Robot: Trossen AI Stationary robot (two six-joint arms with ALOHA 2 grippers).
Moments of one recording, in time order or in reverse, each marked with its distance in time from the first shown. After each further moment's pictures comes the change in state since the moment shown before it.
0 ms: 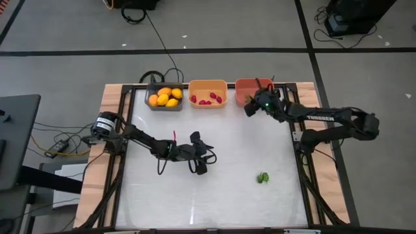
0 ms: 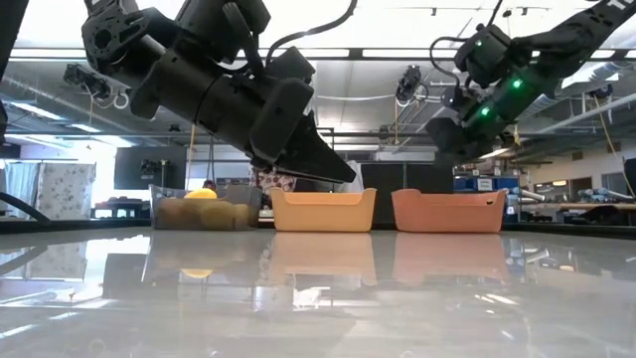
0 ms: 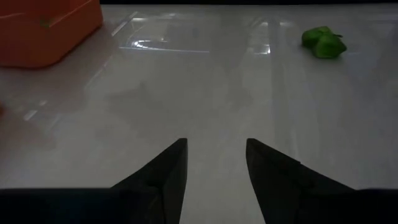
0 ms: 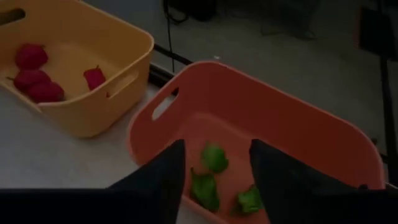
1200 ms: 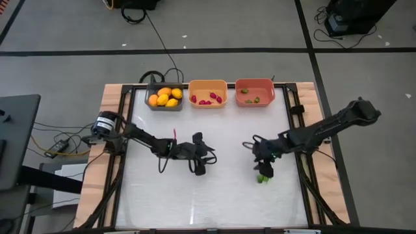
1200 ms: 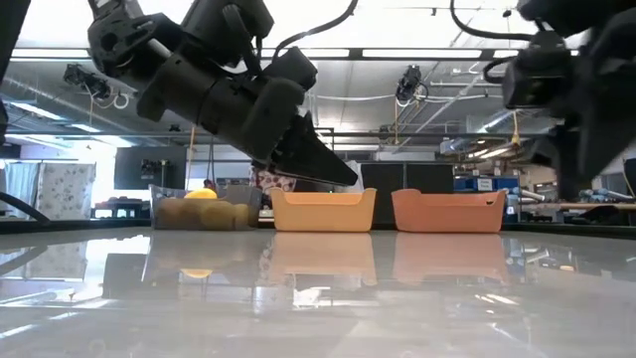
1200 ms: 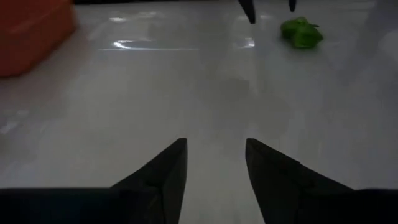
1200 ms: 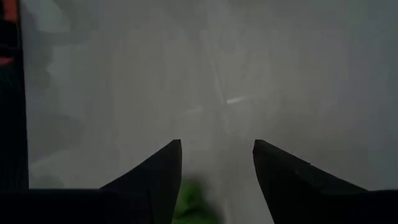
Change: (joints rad) left arm 0.018 0.001 0.001 -0.004 0.093 0.057; right arm 0.753 -0.049 0.000 -0.413 -0.670 0.401
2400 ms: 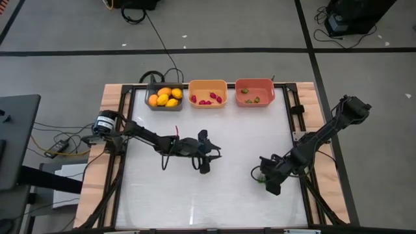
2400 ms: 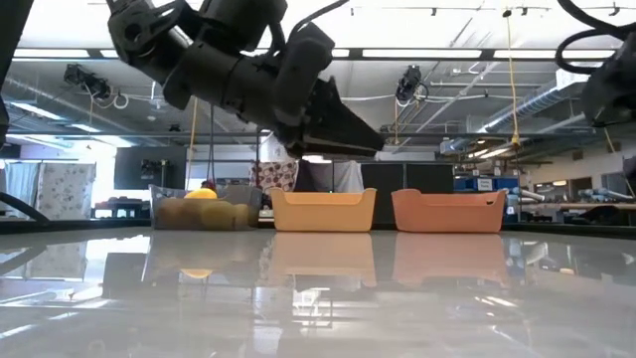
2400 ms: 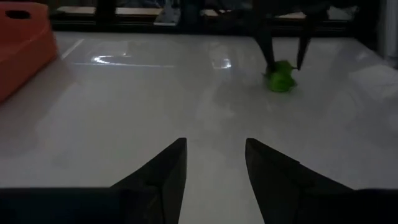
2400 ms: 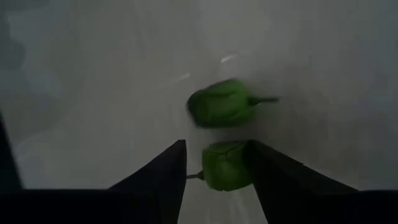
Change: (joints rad) left arm 0.041 0.000 0.073 0.024 0.119 -0.006; right arm 0.406 0.137 0.003 -0.034 0.150 0.464
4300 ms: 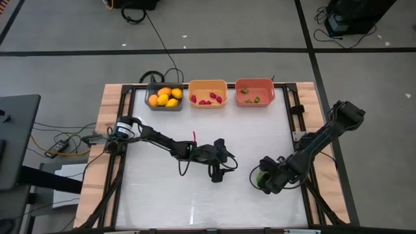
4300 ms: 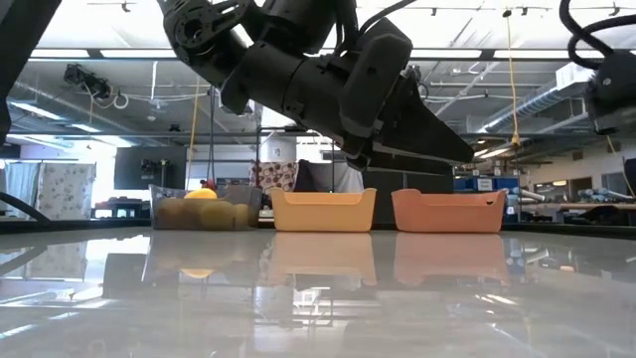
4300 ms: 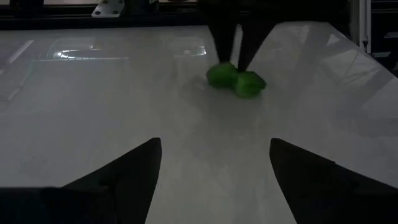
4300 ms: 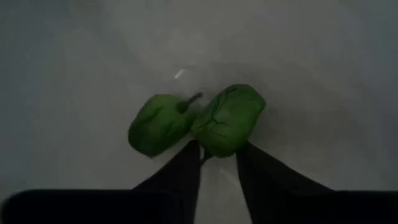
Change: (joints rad) left arm -0.032 0.227 0.317 -0.147 0.103 0.036; right arm 0.070 0.158 0.145 -0.223 0.151 0.454
